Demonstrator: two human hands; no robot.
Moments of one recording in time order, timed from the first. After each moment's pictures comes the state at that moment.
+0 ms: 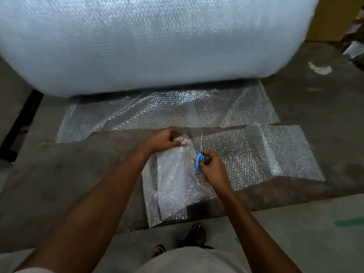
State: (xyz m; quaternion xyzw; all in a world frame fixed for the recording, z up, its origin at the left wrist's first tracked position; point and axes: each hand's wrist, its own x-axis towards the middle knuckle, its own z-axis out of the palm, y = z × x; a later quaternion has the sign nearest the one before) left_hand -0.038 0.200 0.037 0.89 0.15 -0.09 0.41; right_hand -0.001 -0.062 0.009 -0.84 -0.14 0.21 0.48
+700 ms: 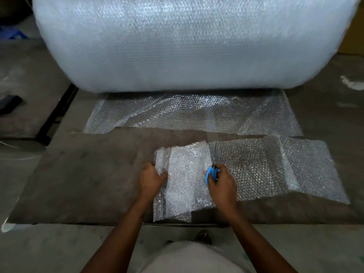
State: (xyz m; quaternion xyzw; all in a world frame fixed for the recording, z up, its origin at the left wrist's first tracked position) left_hand -0.189 0.144 -0.029 0.78 0.52 0.06 0.34; right_hand -0.043 -0.075 0.002 -0.89 -0.20 0.11 0.39
